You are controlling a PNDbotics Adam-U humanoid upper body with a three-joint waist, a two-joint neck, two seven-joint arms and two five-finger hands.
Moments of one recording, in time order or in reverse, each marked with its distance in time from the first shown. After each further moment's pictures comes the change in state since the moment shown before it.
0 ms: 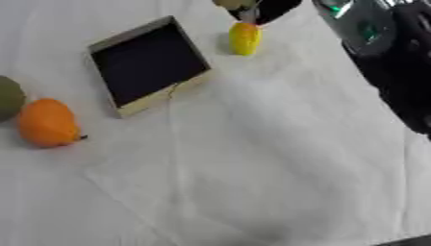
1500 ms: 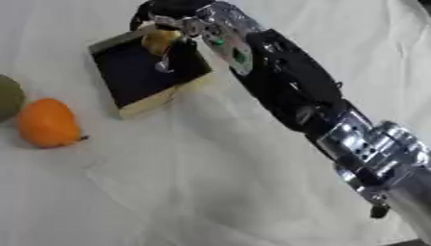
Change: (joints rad) left arm -0.042 -0.034 -0.013 -0.007 -0.011 0.006 -0.016; right arm -0.097 0.315 0.056 0.436 0.231 -0.155 0.091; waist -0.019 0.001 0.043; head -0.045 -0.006
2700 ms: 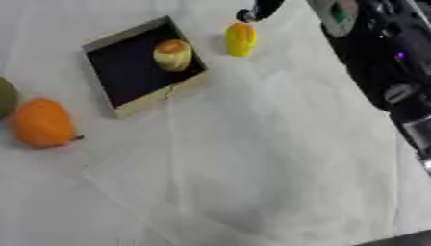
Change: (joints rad) left arm 0.026 0.011 0.002 -0.002 -0.006 -0.001 0.004; right arm 0.071 -0.301 -0.150 -0.118 -0.019 0.099 0.012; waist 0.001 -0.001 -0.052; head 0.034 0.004
